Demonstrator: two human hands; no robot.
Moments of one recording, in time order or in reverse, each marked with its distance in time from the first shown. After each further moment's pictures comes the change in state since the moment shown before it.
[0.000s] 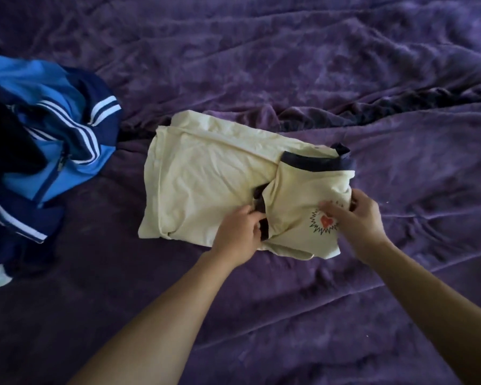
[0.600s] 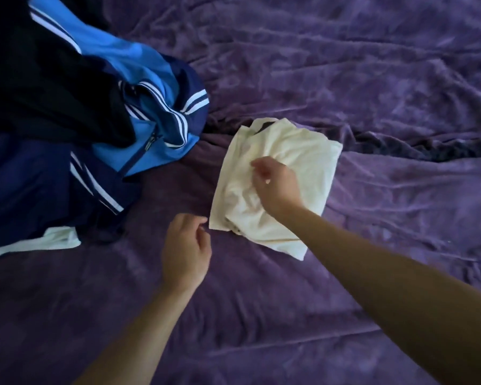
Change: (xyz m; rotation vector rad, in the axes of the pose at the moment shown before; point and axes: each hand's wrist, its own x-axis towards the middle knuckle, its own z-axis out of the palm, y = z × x) left_hand -0.124 -0.131 -0.095 -0.080 0.616 -0.372; right_hand -0.038 -0.087 0.260 -0.476 -0.304 -0.425
